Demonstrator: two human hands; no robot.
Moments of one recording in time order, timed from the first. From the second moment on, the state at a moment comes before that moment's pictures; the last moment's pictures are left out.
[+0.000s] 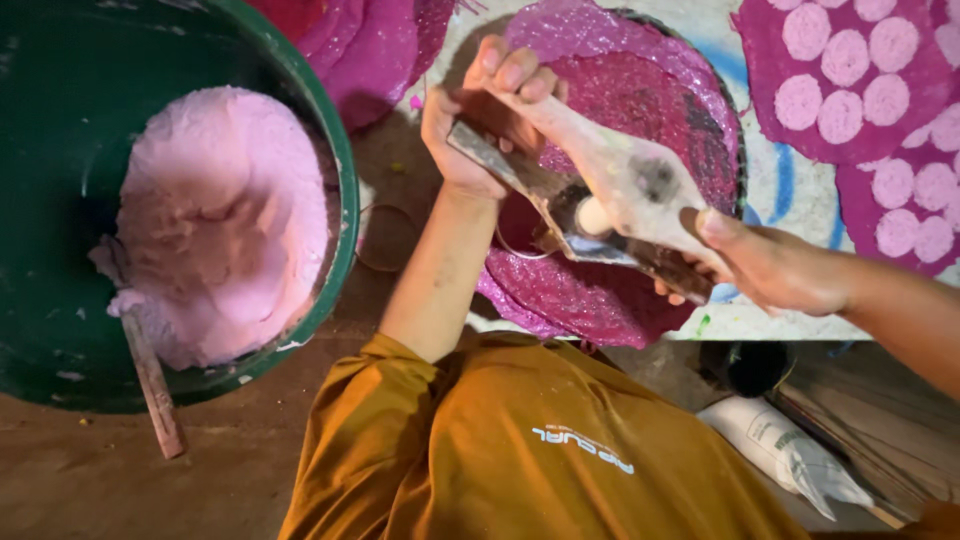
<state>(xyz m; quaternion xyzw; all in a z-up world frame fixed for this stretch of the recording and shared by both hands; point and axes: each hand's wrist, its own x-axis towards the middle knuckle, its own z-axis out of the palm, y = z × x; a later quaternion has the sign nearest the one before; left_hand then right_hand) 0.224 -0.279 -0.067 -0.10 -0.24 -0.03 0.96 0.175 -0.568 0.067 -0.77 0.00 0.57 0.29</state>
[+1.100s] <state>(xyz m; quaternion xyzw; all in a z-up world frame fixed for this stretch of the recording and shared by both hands) 0.239 -0.238 -0.086 -0.05 -0.24 -0.04 0.97 0.155 -0.510 0.032 -0.84 -0.03 0.43 0.34</state>
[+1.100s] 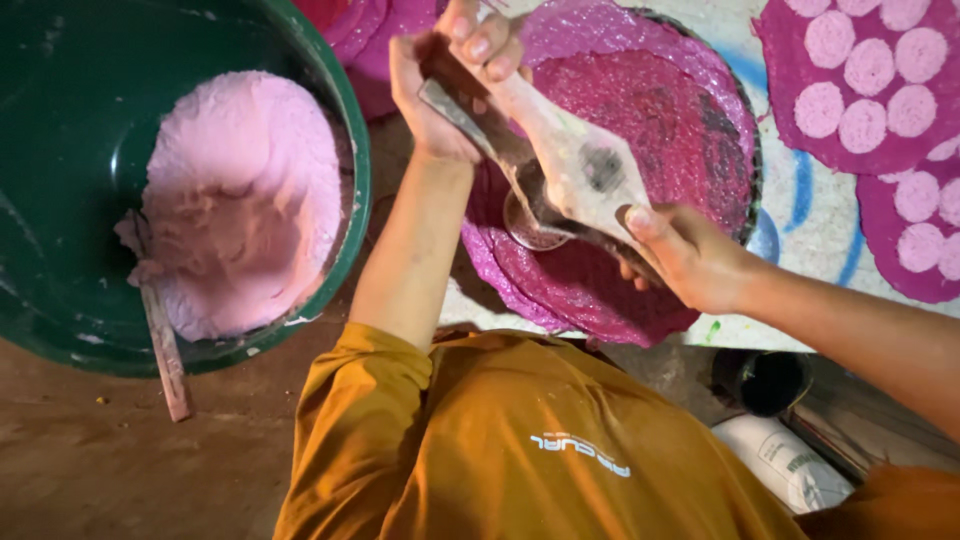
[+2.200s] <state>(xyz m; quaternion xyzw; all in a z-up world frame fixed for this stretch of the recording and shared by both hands) 0.151 -0.223 -0.057 0.76 -0.06 -0.08 0.64 0.130 -0.577 0.012 -0.70 -0.07 0.31 0.64</state>
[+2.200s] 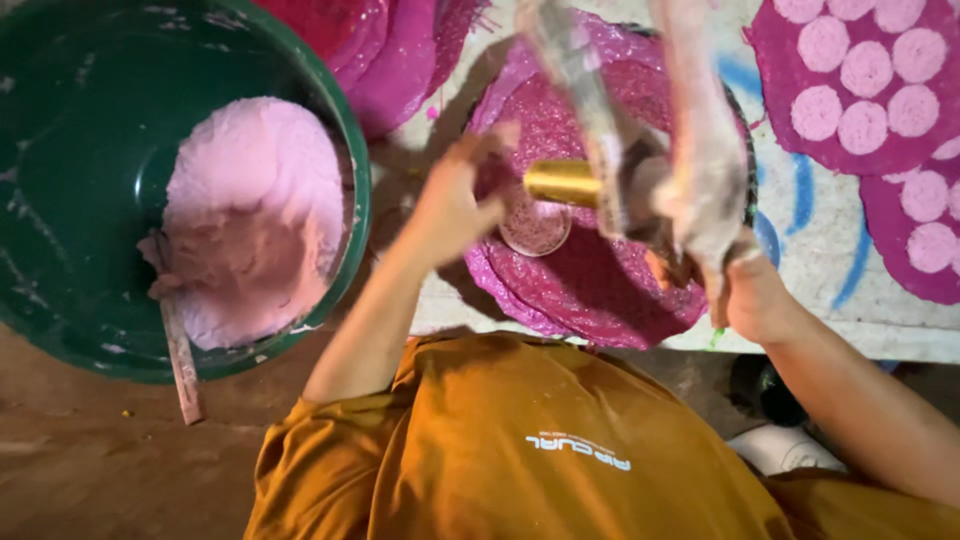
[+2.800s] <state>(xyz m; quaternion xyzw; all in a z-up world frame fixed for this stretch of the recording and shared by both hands) 0.146 -0.316 0.026 0.50 -0.18 -0.01 0.85 0.048 -0.545 -0.096 0.00 -0.19 0.55 0.82</state>
